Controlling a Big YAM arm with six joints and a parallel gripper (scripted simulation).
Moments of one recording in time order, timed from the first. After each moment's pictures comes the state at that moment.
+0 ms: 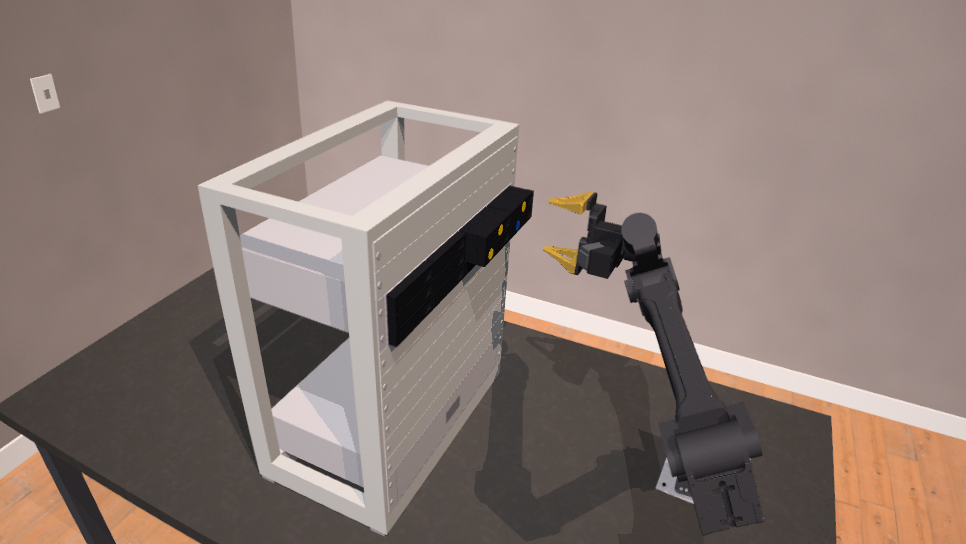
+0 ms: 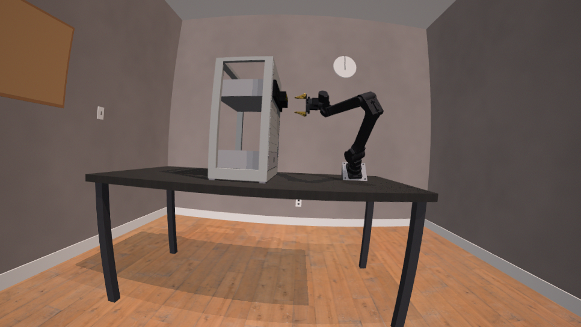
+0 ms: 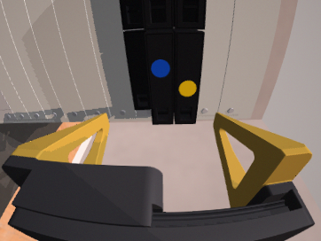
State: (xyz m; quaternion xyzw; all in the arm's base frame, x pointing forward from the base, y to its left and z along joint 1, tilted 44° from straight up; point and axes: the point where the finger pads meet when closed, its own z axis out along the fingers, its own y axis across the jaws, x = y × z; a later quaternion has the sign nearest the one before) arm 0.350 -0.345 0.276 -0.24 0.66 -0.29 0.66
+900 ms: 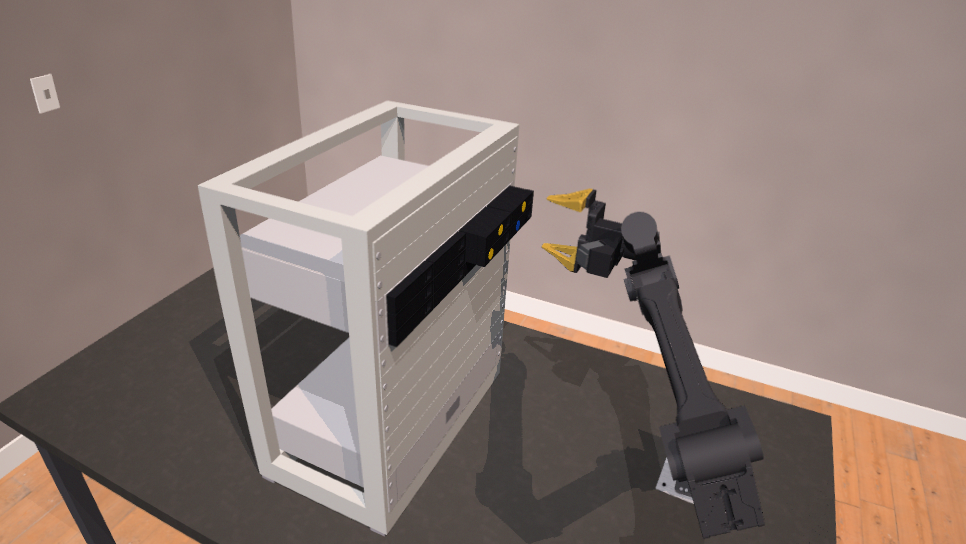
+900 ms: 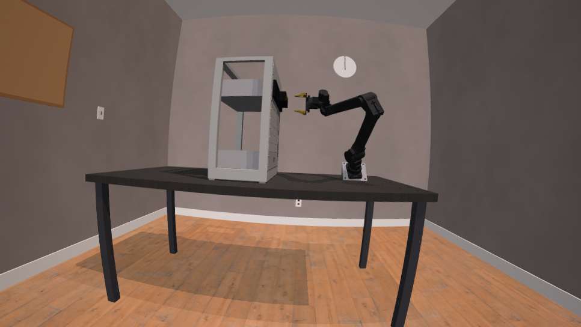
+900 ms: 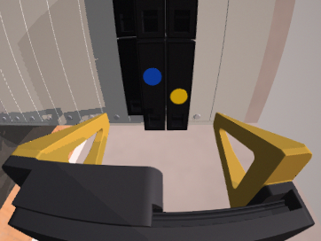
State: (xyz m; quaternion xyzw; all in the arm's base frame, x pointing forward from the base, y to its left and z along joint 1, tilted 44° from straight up) arm 0.350 -0.346 0.287 -0.25 0.65 -0.30 0.66
